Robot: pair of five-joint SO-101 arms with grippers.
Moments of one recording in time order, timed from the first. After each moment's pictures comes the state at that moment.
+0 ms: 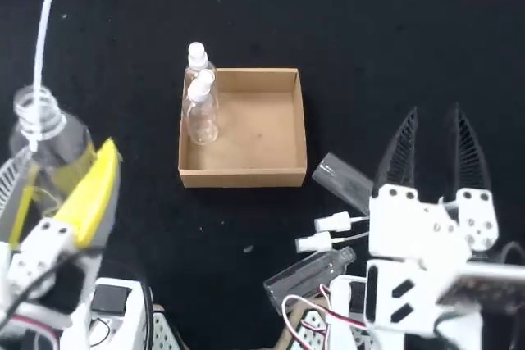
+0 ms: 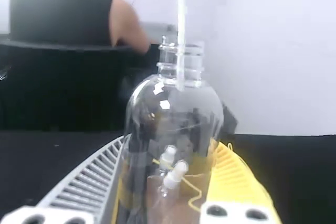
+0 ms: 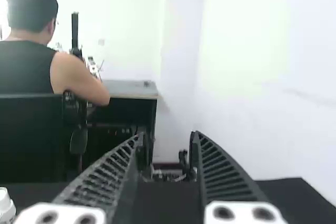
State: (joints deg) left arm 0.2 -72.8 -8.1 88.5 3.9; right arm 8.2 -90.7 37.2 54.2 3.0
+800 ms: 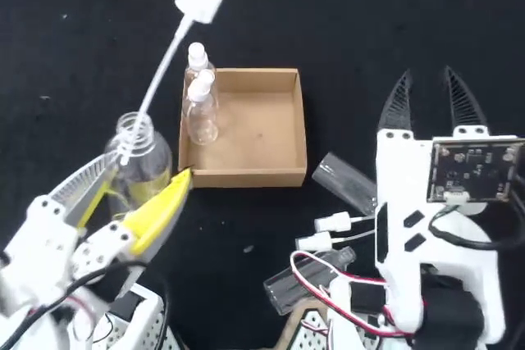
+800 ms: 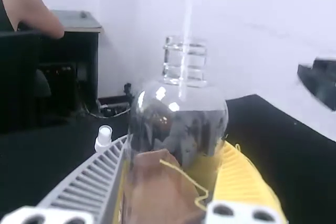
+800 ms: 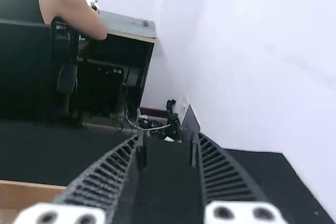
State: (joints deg) left arm 18.7 -89.2 23.3 74.2 3.6; right arm 8.2 -70.6 24.9 57.3 13.4
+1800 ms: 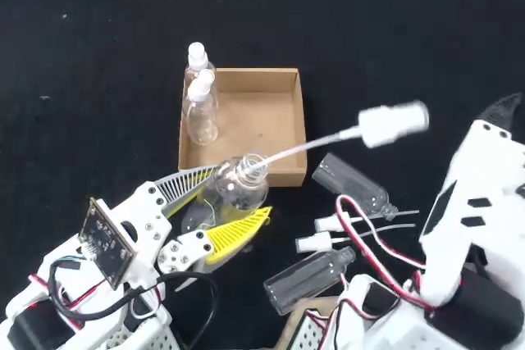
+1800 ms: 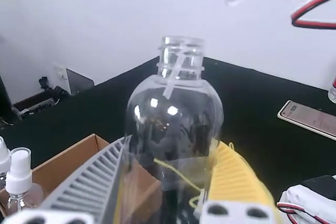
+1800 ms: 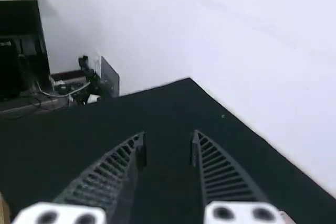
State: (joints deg) left arm 40.9 -93.0 45.7 60.3 -3.6; right arm 34.8 -57.8 7.6 73.7 6.7
